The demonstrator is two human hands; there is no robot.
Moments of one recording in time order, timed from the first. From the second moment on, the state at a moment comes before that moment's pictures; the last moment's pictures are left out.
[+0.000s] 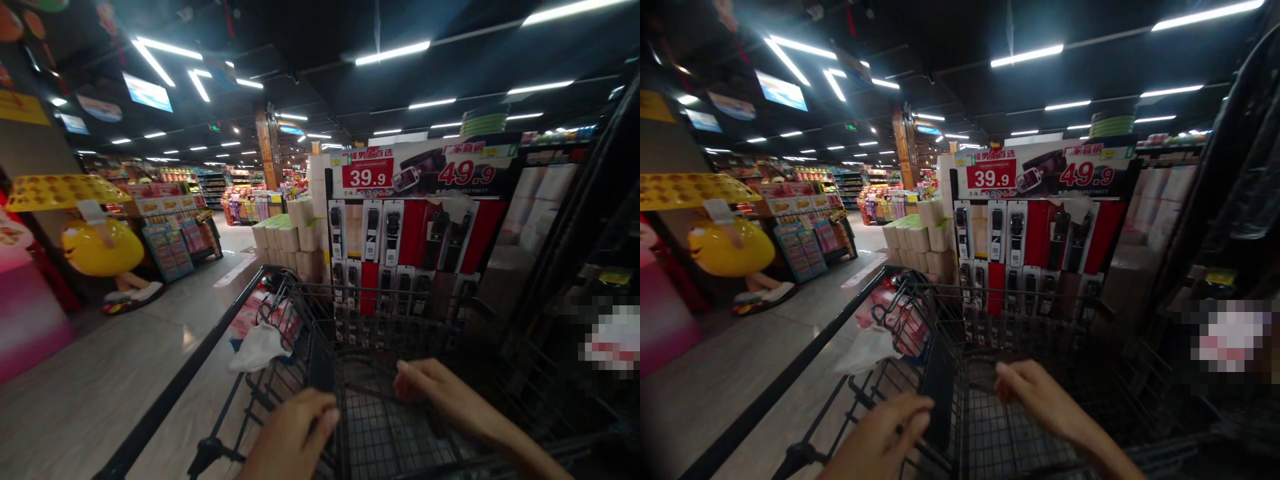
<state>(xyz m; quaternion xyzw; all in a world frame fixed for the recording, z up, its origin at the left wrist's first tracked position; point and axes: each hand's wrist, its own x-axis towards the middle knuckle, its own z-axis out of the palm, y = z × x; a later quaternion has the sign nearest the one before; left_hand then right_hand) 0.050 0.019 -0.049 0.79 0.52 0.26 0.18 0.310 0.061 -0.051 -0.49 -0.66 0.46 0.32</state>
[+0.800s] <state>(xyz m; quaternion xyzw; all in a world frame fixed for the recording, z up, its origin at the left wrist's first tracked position) 0.085 0.106 0.194 0.72 0.28 0.37 0.52 0.259 0.112 0.201 -0.27 -0.74 0.49 0.36</state>
